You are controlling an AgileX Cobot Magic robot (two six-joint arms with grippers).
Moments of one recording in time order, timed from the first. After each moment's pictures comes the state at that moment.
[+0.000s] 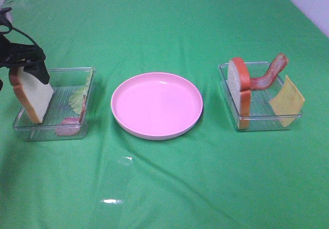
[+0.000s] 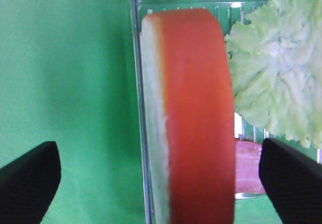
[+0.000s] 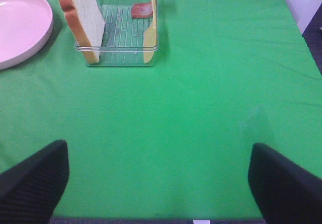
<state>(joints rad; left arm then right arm) 0.03 1.95 -1.35 -0.26 0.75 0.14 0.04 0.00 -0.45 0.00 1.11 0.04</state>
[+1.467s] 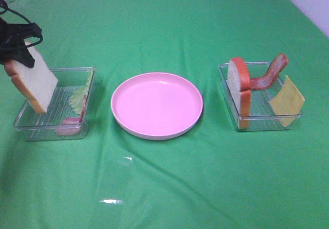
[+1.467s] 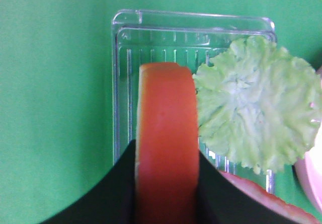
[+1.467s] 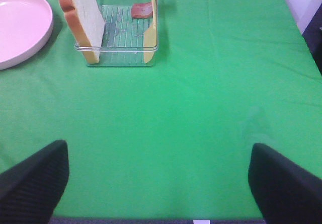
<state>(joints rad) 0.03 1.87 -1.35 -0.36 0.71 0.13 0.04 0.00 -0.45 0.00 1.11 0.04</state>
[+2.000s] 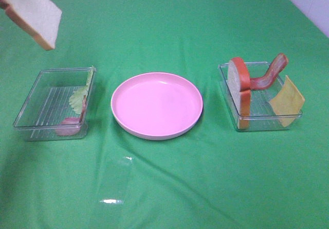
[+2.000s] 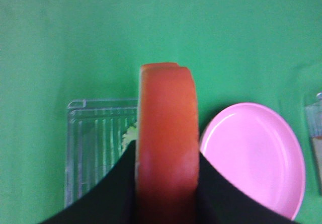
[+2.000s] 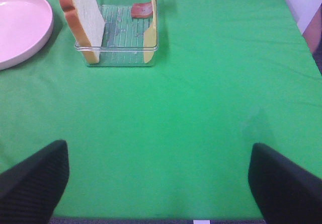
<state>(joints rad) 0.01 1.73 -1.54 -0.50 0.81 0.13 0.04 0.00 -0.45 0.00 1.11 0.04</state>
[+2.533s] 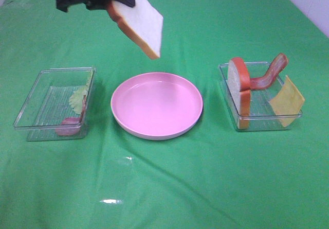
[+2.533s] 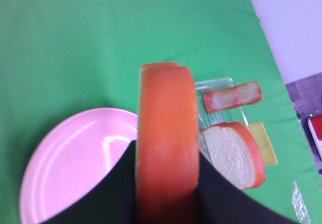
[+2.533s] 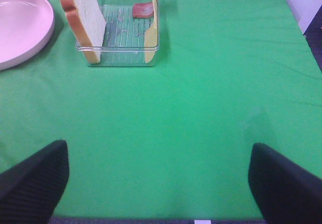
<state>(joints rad) -0.38 1.89 -1.55 -0.73 0.59 0.13 0.04 0.00 -0.45 0.00 1.11 0.04</state>
